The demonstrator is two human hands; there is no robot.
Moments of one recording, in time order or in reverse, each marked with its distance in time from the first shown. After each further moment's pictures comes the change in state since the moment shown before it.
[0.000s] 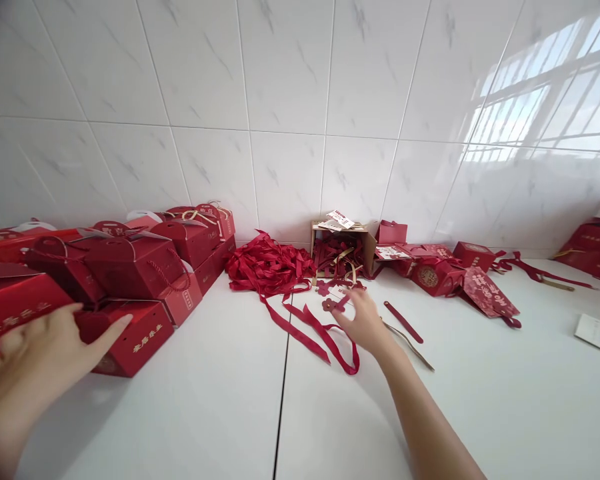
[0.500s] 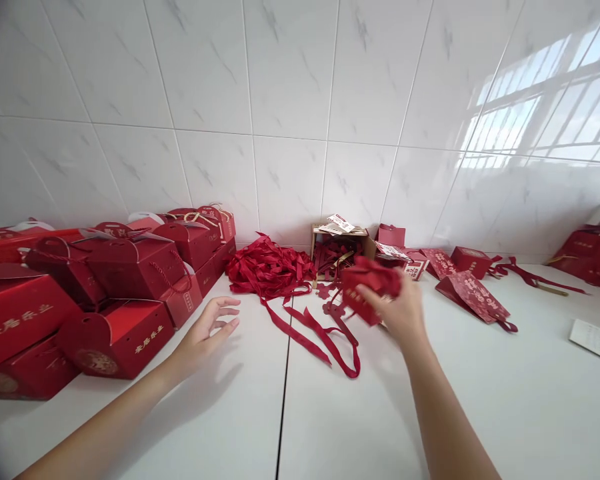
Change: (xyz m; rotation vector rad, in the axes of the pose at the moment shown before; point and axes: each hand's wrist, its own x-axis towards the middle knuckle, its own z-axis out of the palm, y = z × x) left_hand -0.037 0.106 0.068 -1.098 -0.449 0.535; right_hand -0.002 -0.029 -0.052 0.190 0.386 0.240
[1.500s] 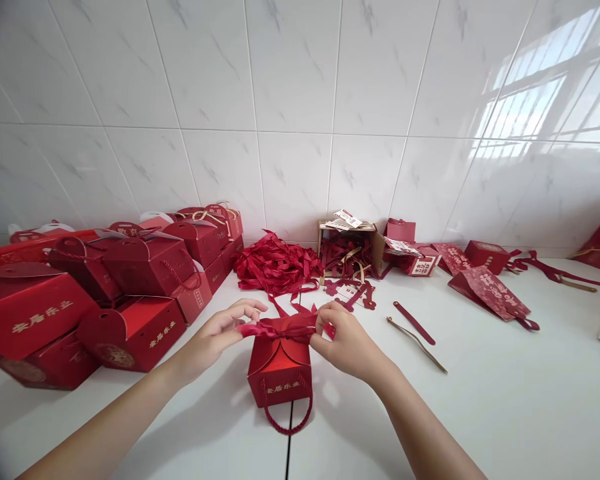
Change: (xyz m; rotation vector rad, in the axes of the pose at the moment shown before) left_hand -0.009 0.058 -0.005 -0.150 -0.284 0.022; right_hand -0.058 -0.030 0.042 -0.068 -0.743 -0.286
